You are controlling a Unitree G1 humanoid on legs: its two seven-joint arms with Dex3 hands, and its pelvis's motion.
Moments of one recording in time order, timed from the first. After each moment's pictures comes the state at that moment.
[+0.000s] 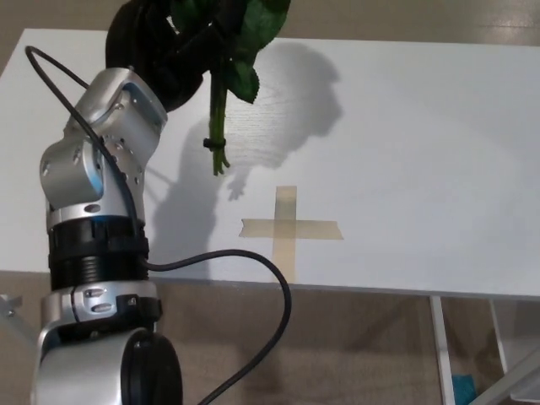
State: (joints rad) left_arm -0.94 0.01 0.44 0.40 -0.29 0.54 -0.16; right_arm -0.24 -0.26 -0.05 1.33 -0.18 -0.08 -0.04
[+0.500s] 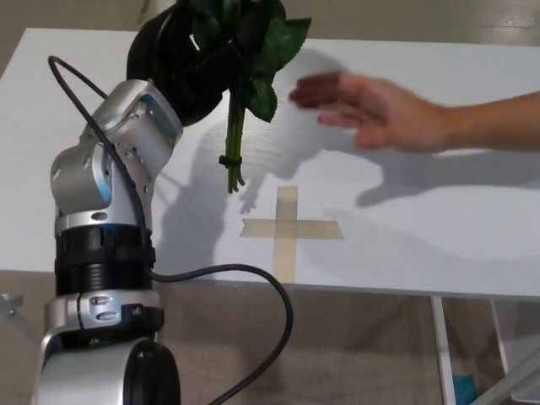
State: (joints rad) left_arm -0.92 0.02 0.37 0.40 -0.33 0.56 -0.15; right_arm -0.25 -0.26 -0.04 1.33 -0.19 -0.08 -0.03
